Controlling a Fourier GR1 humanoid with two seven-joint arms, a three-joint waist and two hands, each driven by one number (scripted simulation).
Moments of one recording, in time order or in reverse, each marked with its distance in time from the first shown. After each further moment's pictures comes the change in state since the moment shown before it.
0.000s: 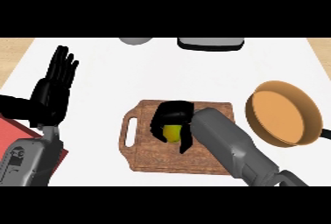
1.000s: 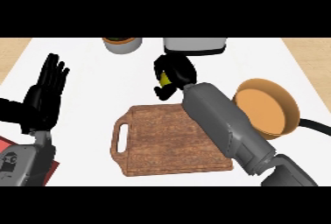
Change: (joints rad) left arm 0.048 0.013 0.045 0.015 -0.012 0.006 0.025; right arm -0.183 0.020 -0.240 0.032 0.036 -0.527 0.907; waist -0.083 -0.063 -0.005
